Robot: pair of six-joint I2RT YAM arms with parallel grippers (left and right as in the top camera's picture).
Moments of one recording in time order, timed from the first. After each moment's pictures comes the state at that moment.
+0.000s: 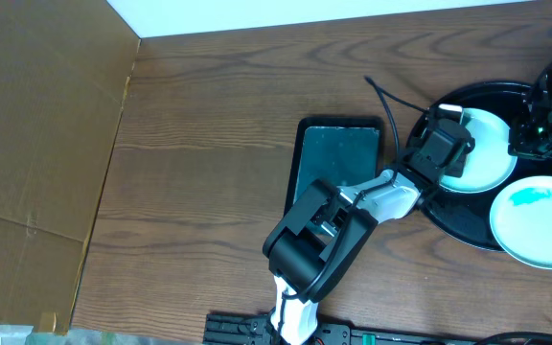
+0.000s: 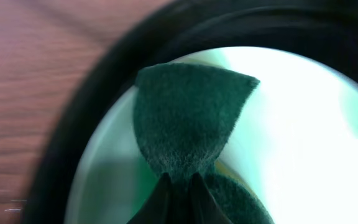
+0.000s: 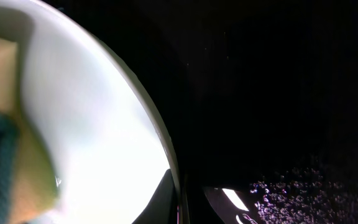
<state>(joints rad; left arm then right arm) -0.68 2.00 1.06 0.18 -0.26 -0.35 0.12 2.01 1.29 -0.61 -0.30 0.25</state>
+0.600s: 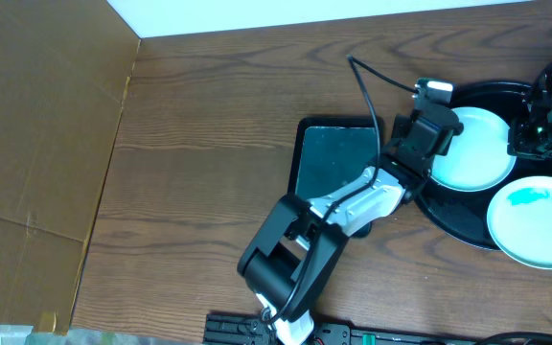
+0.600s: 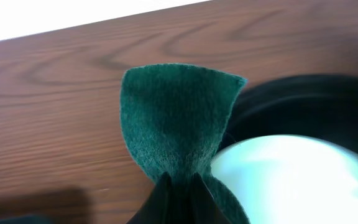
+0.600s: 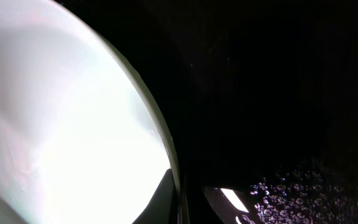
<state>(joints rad) -0.65 1.85 1.05 0.21 -0.35 -0.21 0.12 2.01 1.29 -0.61 -0.30 0.25</state>
